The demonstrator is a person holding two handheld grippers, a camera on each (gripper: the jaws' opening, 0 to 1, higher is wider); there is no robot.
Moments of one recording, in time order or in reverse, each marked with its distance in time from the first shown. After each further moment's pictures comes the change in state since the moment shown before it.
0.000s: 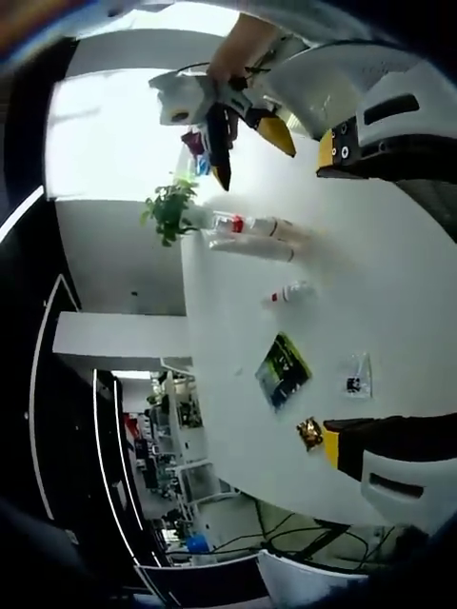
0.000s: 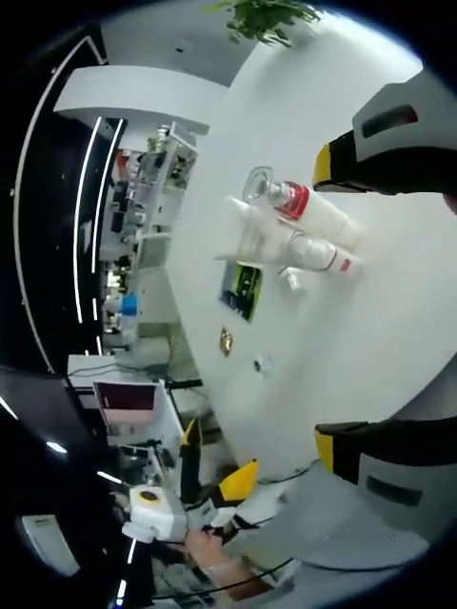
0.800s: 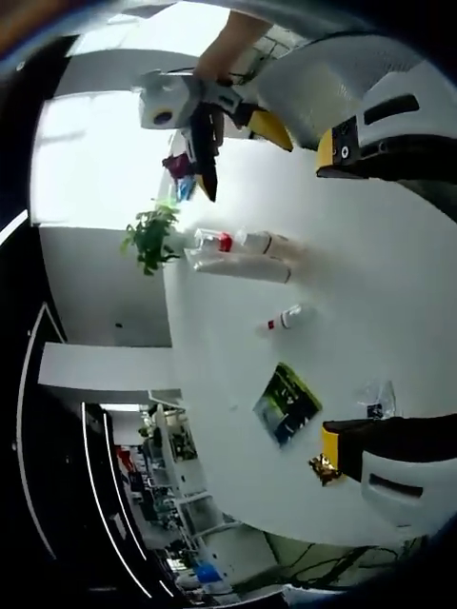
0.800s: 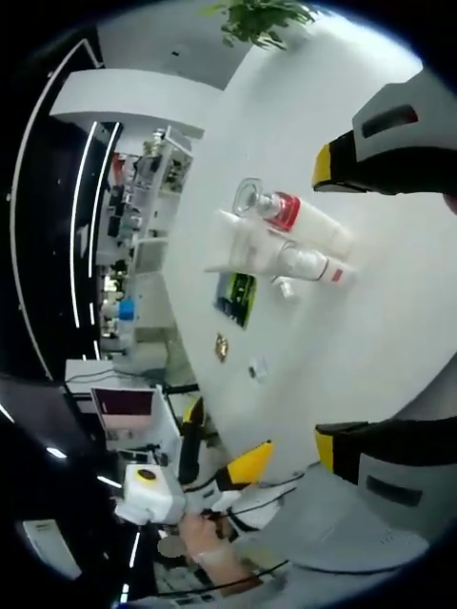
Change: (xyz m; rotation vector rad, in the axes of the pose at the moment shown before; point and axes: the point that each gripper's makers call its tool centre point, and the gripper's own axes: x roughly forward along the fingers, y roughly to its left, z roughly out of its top) left arm 0.056 -0.017 -0.001 0.074 0.085 -0.142; right arm -0.003 -0.013 -0.009 0.014 0.012 -0.019
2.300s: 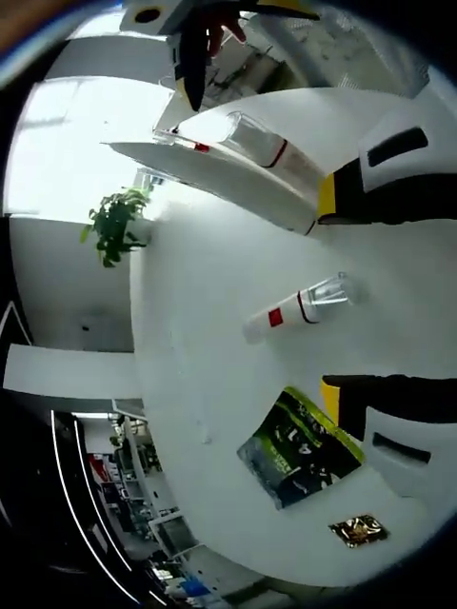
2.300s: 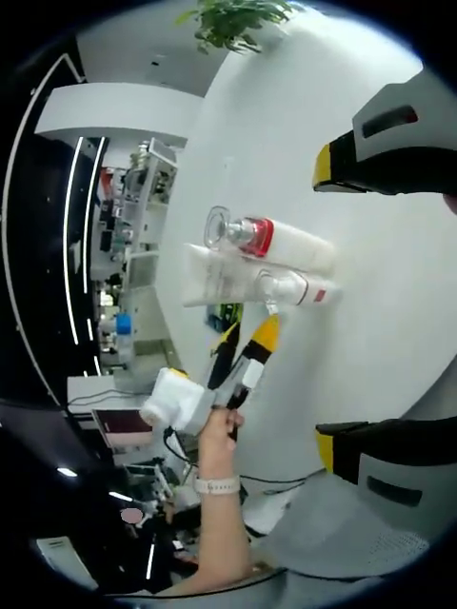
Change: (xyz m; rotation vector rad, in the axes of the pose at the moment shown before) left arm 0.156 0.027 -0.025 -0.037 0.142 -0.018; right arm -0.002 -0.020 -0.021 0.068 0.012 -0.025
